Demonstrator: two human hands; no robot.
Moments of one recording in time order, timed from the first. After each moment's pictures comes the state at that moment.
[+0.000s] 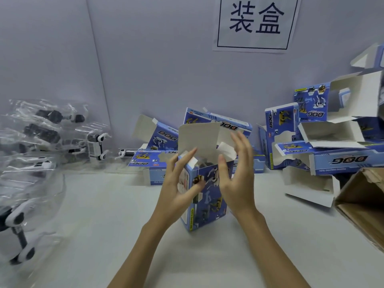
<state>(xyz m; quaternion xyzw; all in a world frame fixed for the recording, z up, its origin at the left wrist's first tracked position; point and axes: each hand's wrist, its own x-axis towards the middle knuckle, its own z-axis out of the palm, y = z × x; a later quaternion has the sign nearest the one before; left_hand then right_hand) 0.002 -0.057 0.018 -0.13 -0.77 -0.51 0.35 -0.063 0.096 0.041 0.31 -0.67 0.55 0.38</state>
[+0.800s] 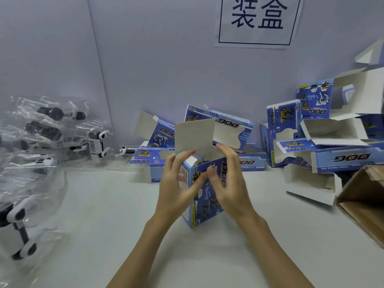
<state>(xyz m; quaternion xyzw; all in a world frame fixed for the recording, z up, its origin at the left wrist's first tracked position) -0.008 -0.054 0.012 -0.09 -0.78 -0.46 0.42 -0.063 0.098 0.019 0.36 -0.72 0.54 0.25</state>
